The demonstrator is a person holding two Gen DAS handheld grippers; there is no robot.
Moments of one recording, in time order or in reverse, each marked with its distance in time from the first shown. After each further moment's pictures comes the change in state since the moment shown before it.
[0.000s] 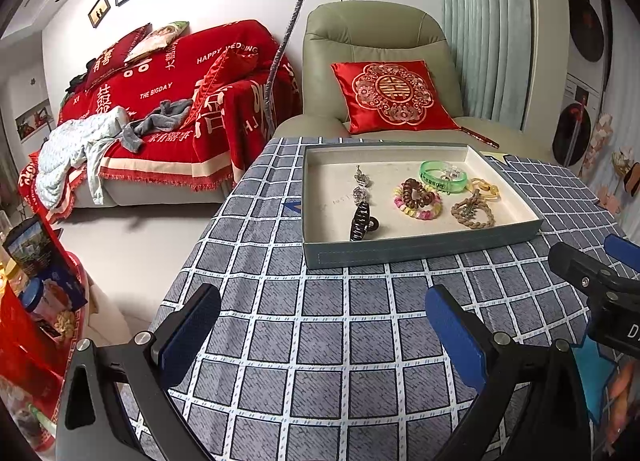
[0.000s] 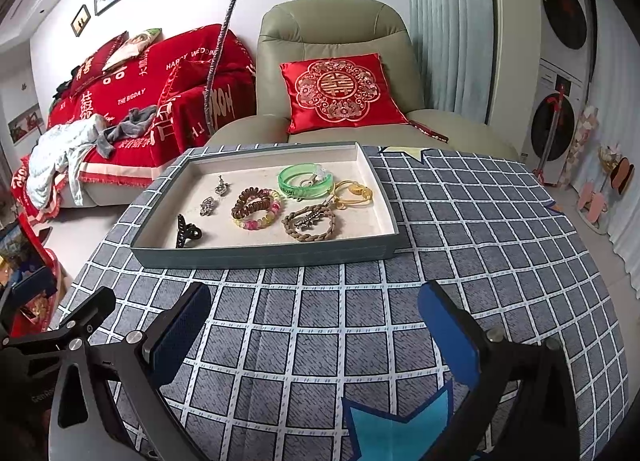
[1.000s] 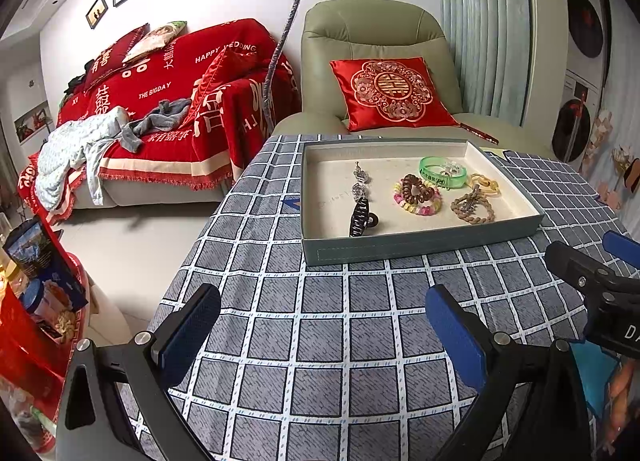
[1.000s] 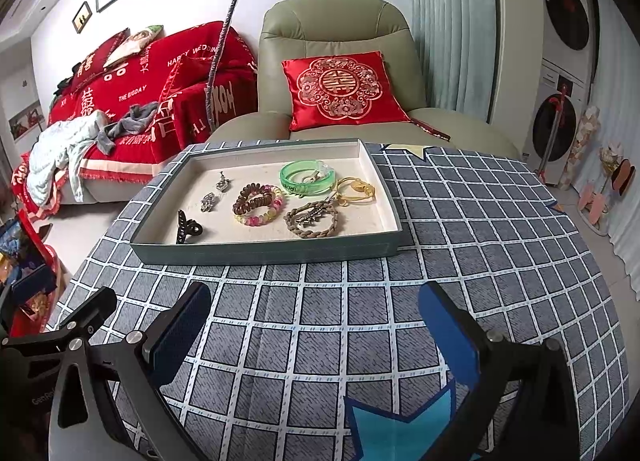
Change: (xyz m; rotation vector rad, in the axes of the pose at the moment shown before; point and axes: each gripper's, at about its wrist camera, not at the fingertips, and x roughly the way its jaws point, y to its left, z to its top) left arm 0.003 -0.001 -0.003 0.007 0.005 0.001; right arm 0.006 -0.001 -0.003 -0.009 0.010 0.006
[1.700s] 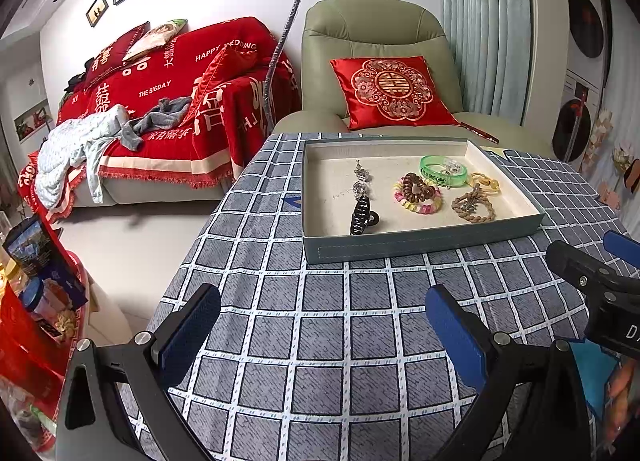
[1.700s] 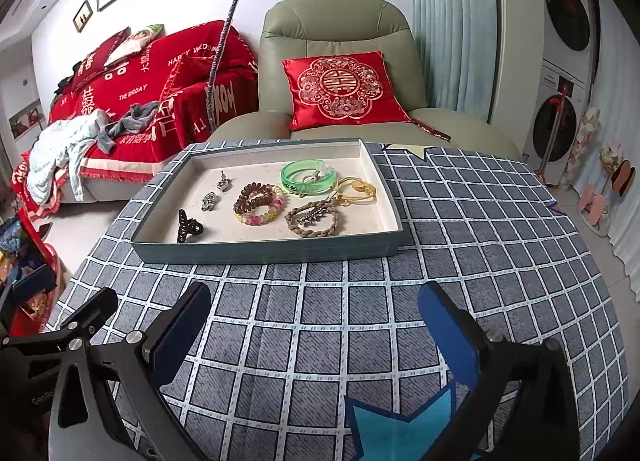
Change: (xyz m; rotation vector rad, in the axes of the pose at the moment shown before) left arm 0.001 0.000 -0.003 -0.002 0.002 -0.001; right arm 0.000 -0.001 0.001 -0.004 0.003 0.000
